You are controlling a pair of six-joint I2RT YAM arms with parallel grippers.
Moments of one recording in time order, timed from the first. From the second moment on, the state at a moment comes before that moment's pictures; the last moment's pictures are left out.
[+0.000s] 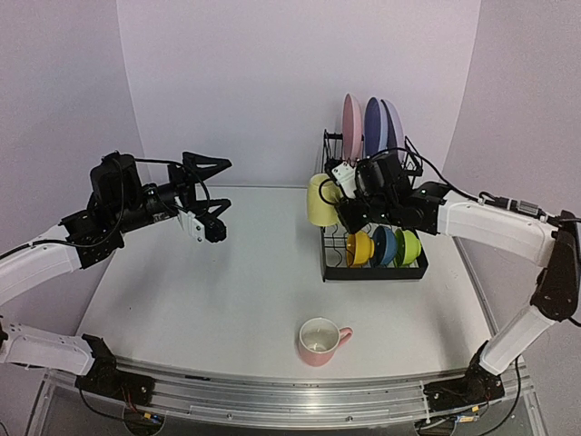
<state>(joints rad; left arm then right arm) -0.70 1.06 0.91 0.13 0.34 1.70 0.77 1.58 1.32 -0.36 0.27 -0.12</state>
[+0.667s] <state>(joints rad) -0.70 1.06 0.91 0.13 0.30 1.67 0.52 1.67 1.20 -0.15 0.29 -0.44</state>
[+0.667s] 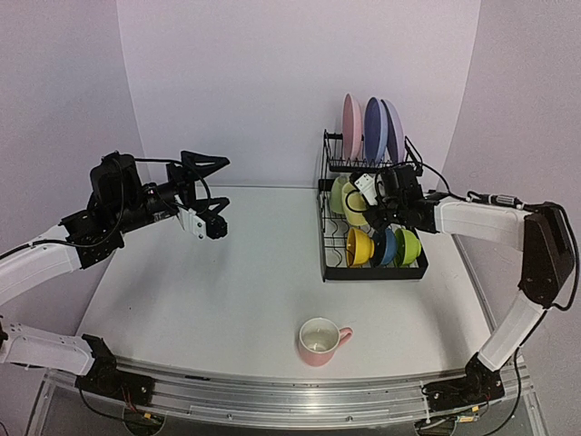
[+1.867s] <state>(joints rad) -0.70 1.08 0.90 0.13 0.26 1.66 0.36 1.89 1.16 0.19 0.31 -0.23</state>
